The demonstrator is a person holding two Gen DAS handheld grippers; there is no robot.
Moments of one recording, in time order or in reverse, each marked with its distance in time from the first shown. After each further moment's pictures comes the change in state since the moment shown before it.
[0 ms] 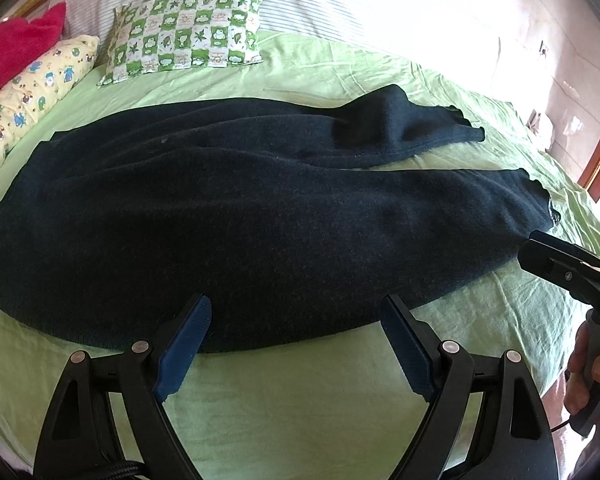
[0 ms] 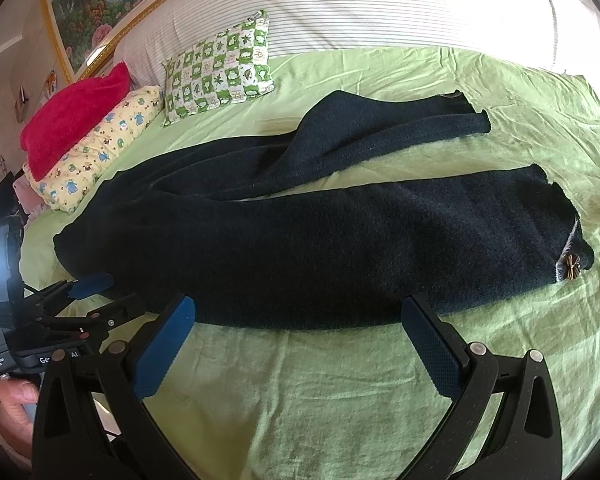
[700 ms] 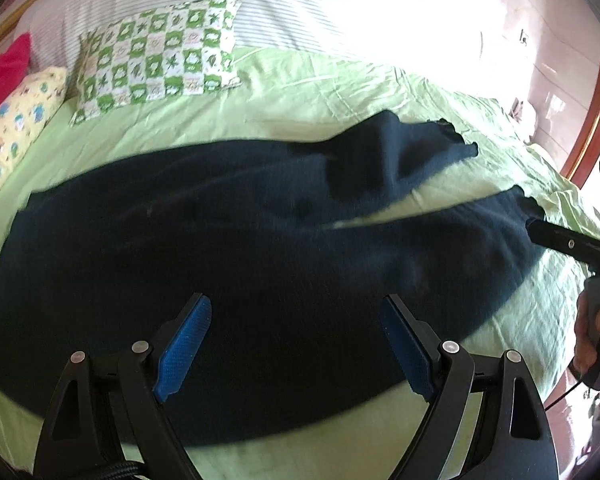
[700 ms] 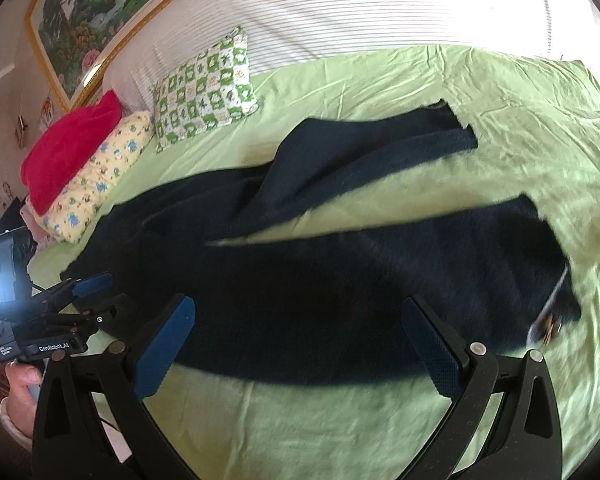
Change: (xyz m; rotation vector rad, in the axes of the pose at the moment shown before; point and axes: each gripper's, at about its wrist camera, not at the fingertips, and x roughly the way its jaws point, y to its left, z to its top) left arm 0.010 0.010 0.066 0.097 0.005 -0.058; right arm -0.001 -0.044 0.047 0.076 -0.005 0.048
